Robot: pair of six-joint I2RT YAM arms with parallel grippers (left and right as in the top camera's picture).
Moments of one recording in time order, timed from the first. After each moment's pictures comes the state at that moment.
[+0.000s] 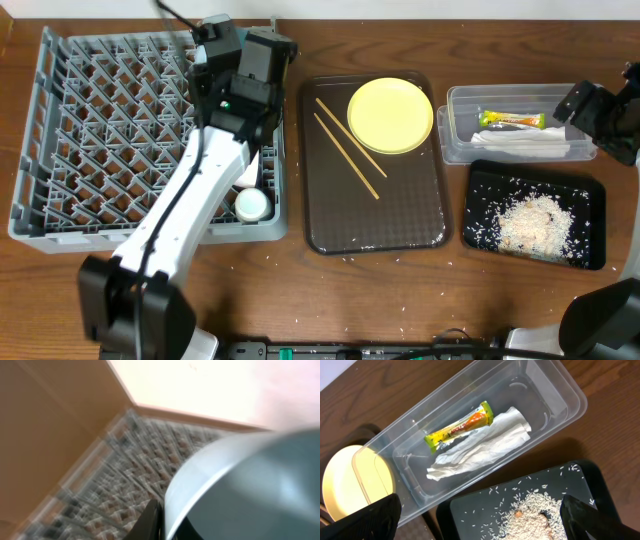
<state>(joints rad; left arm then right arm) -0.35 1.68 1.46 -0.56 -0.99 -0.32 -0.38 1.63 1.56 -0.98 -0.11 0.28</state>
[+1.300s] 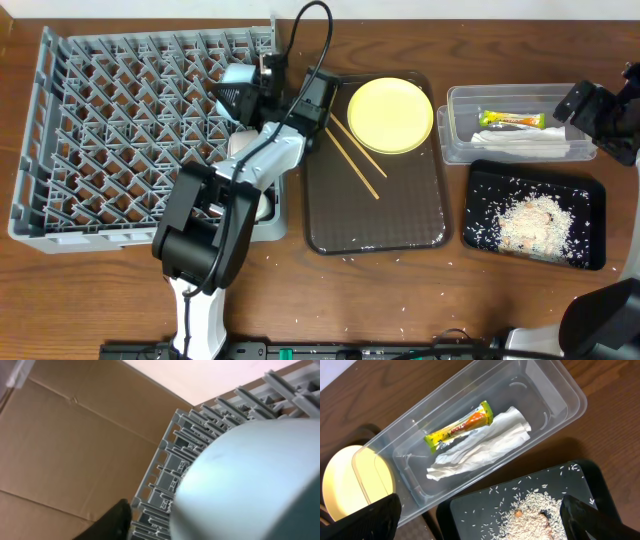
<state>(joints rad) -0.45 2.07 1.38 -0.20 -1.50 0.10 -0.38 1.63 1.56 -0.98 -0.11 0.28</state>
